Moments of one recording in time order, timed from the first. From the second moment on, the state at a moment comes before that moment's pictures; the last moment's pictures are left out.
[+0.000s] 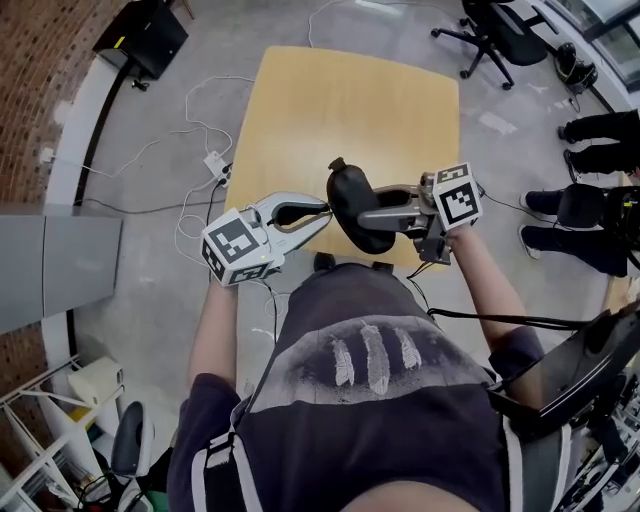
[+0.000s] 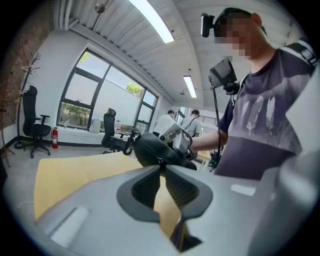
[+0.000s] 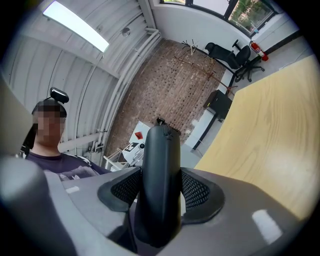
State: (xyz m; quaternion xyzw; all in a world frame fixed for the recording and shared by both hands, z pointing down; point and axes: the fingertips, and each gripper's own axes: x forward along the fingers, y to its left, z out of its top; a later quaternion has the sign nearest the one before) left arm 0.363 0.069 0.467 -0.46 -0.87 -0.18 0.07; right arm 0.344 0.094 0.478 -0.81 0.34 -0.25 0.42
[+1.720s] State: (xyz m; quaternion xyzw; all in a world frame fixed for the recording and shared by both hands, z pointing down) left arm 0.372 0.055 0.479 -0.44 -0.84 -0.31 0.01; right arm 0.352 0.092 0.483 -0.86 0.25 -0.19 0.41
